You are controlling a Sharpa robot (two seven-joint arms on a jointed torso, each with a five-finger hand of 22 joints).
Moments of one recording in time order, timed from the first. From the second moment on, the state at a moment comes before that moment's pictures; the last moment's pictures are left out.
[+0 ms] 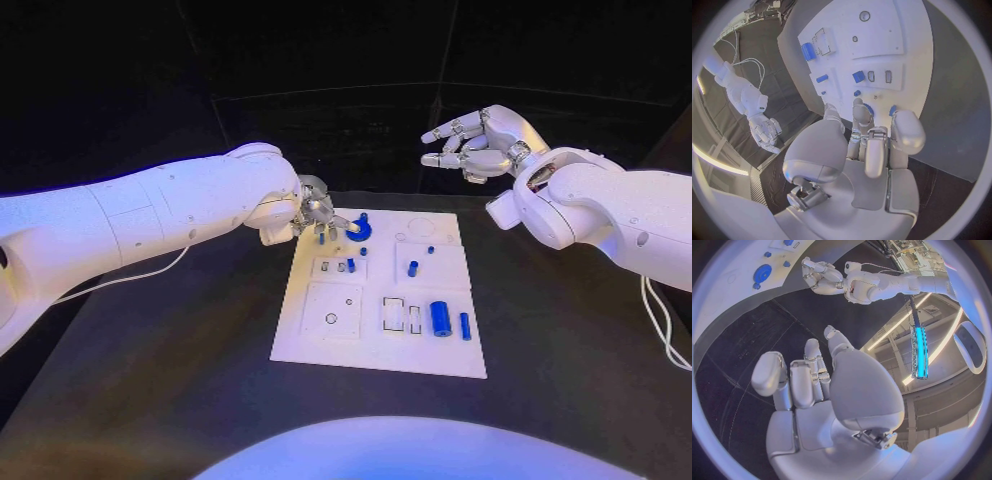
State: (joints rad) left arm 1.35 -0.51 -0.16 1.16 -0.85 0.16 -0.51; left_hand 1.12 0.11 -0.37 0.25 0.05 0.98 0.06 0.57 0.34 1.18 -0.02 1.06 0.67 1.47 -0.07 1.56 1.31 0.11 1.40 0.03 1.23 1.10; right arm 1.32 -0.80 -0.09 1.41 -0.68 -0.39 0.26; right_hand 1.38 -0.07 0.03 0.04 0.31 0.97 0.15 0.10 0.07 1.09 0.06 0.79 0.82 1.46 -0.01 1.34 1.27 0.09 1.34 0.09 1.31 1.11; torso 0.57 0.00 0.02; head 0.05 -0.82
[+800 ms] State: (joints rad) left arm 1.33 -0.40 -0.19 1.04 -0.84 0.25 -0.56; left_hand 1.14 0.13 -0.32 0.23 0.05 0.96 0.05 0.61 0.37 1.19 -0.02 1.07 0.69 1.47 -0.08 1.56 1.31 0.11 1.41 0.03 1.25 1.13; right arm 1.33 -0.80 -0.09 1.40 -0.69 -0.39 0.21; right_hand 1.38 -0.07 0.04 0.06 0.34 0.97 0.15 0.10 0.07 1.06 0.06 0.73 0.75 1.45 -0.02 1.25 1.17 0.11 1.29 0.09 1.22 0.99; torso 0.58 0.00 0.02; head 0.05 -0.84
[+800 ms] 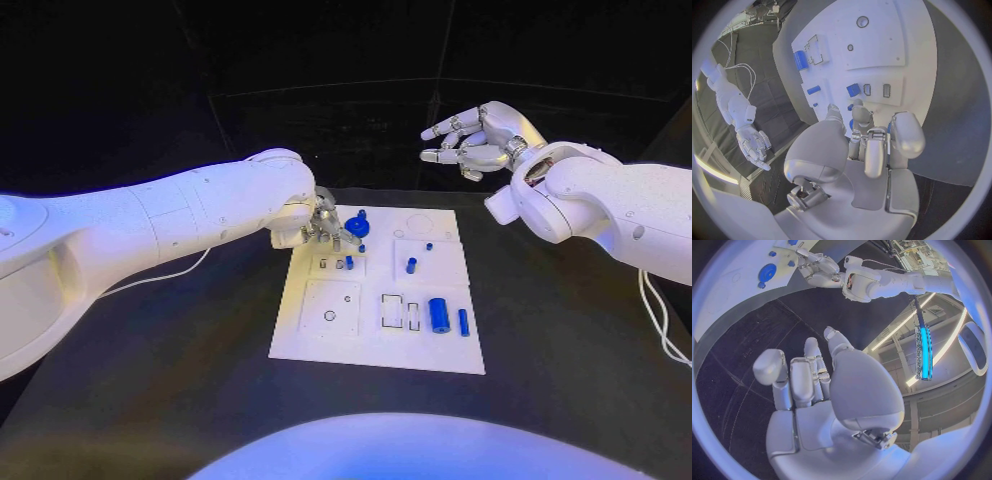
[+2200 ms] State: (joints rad) left arm 1.30 -0.35 -0.20 0.97 -0.83 0.31 -0.59; left_hand 1.15 0.13 -0.27 0.21 0.05 0.94 0.05 0.64 0.40 1.19 -0.02 1.07 0.69 1.47 -0.08 1.56 1.31 0.11 1.41 0.03 1.26 1.15; right arm 1.33 -0.78 -0.09 1.39 -0.69 -0.40 0.21; right_hand 1.38 -0.08 0.06 0.06 0.36 0.96 0.15 0.10 0.07 1.06 0.06 0.69 0.66 1.43 -0.01 1.14 1.08 0.12 1.25 0.09 1.12 0.87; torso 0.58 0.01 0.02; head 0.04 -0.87
